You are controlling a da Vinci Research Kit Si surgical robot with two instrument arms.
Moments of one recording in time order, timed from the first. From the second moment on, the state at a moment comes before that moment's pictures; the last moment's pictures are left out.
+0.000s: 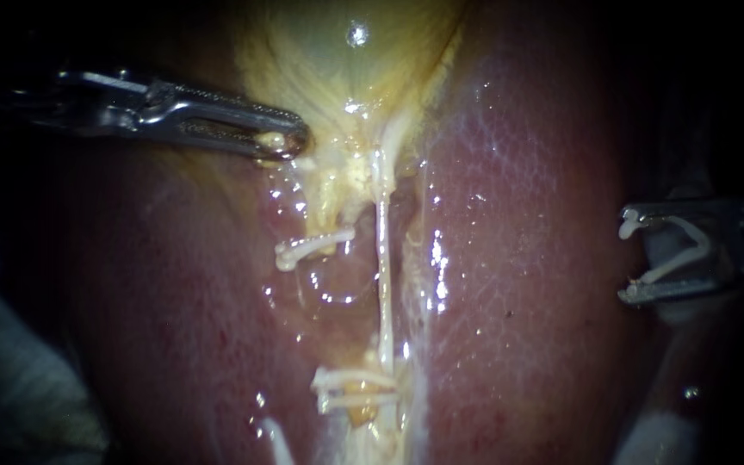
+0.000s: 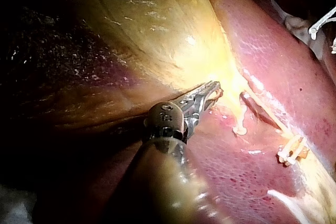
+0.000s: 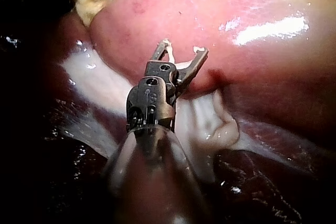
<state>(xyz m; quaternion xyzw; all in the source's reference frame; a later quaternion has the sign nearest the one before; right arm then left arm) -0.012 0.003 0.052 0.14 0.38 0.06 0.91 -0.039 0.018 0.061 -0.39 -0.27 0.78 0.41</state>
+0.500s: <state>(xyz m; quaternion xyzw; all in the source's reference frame) -0.012 0.003 0.053 0.14 0.39 0.05 0.91 -0.031 0.022 0.055 -0.39 -0.25 0.78 0.43</state>
